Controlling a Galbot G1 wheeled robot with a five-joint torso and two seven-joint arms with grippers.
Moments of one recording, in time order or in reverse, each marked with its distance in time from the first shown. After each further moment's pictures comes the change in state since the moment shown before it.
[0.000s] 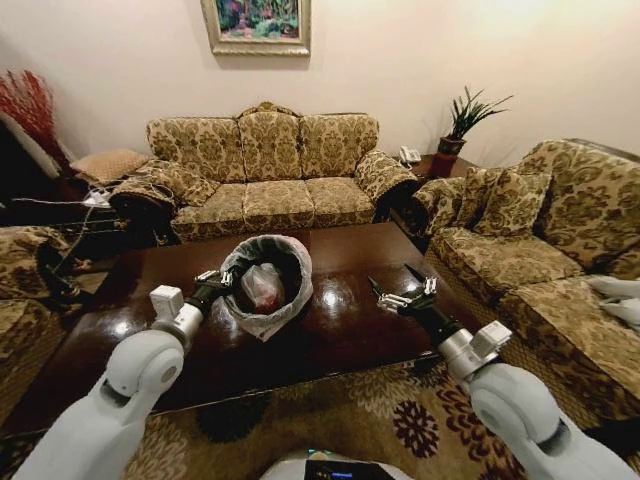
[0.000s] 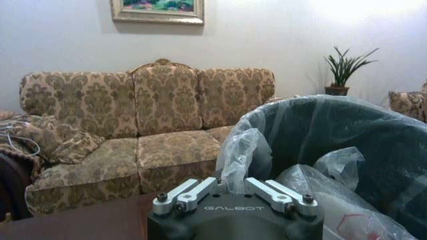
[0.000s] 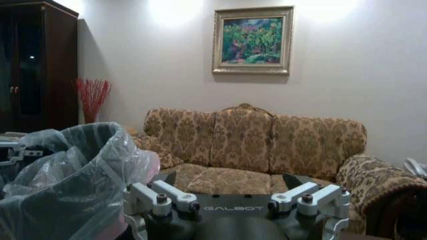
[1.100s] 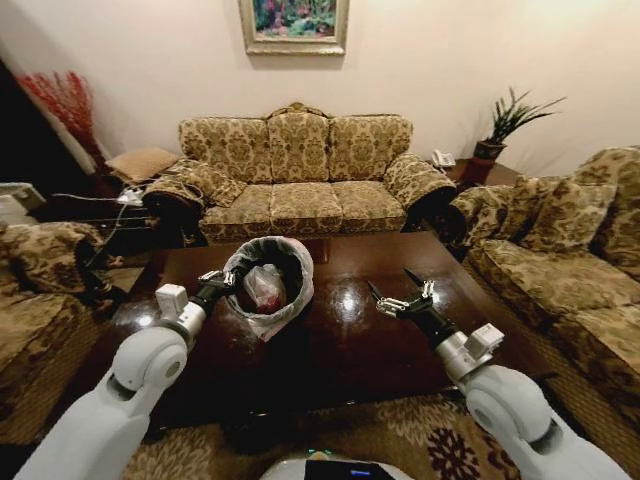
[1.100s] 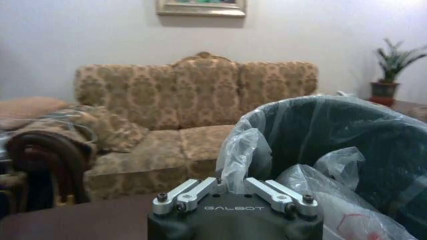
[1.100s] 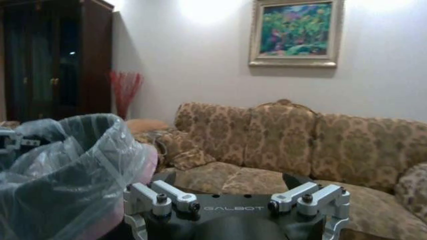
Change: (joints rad) left arm -0.029 0.008 0.035 0.043 0.013 -0.015 0.015; right arm 0.011 0.022 -0.020 -0.044 -0.059 0.005 -0.020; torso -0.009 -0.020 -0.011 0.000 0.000
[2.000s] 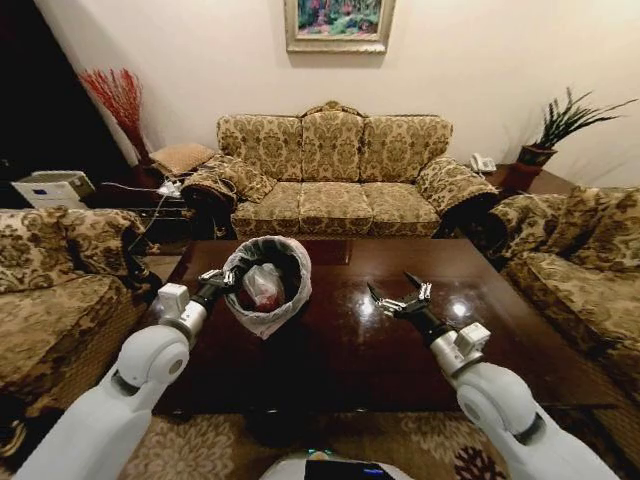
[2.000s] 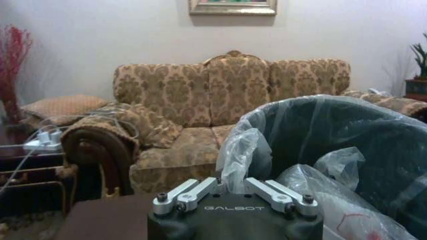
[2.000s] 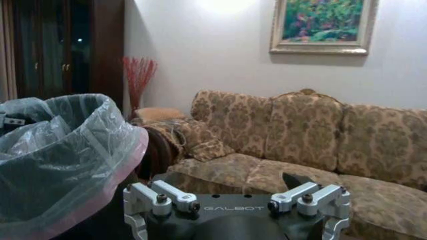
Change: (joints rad) left arm -0.018 0.021 0.015 0.022 -0.005 -0.010 -0.010; right arm 0.035 0.014 -0.052 -0.055 -0.037 -0.012 0.019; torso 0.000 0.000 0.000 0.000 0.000
